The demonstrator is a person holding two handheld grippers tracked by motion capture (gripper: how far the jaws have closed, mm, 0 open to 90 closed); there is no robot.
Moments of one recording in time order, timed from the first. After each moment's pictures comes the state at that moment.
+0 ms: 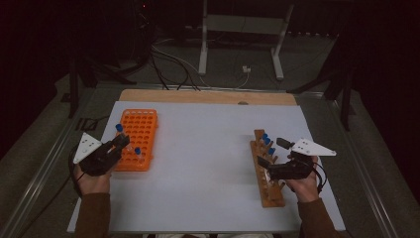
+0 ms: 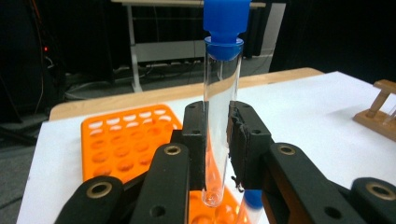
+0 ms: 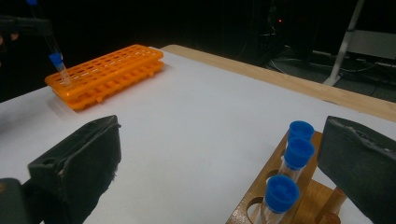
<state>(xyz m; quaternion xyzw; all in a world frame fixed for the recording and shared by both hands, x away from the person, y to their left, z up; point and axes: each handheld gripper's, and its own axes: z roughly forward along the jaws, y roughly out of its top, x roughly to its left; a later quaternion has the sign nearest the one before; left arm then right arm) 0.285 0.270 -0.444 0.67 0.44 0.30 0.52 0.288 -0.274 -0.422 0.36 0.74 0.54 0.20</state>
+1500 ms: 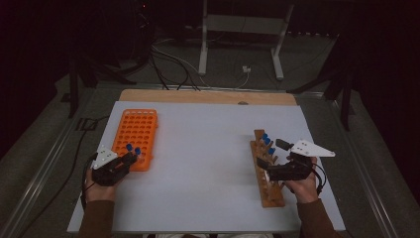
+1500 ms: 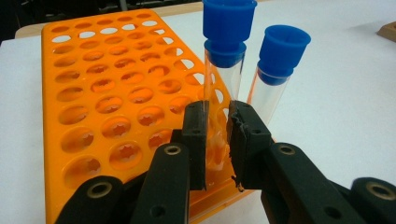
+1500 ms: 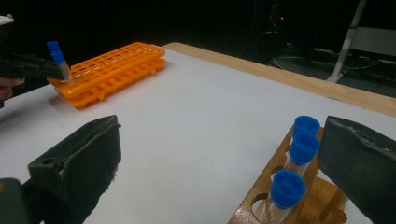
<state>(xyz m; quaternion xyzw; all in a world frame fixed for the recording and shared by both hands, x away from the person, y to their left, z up) 0.285 0.260 -0.494 0.74 0.46 0.24 0.43 0.287 -0.273 -0.426 0.36 0.74 0.54 0.19</state>
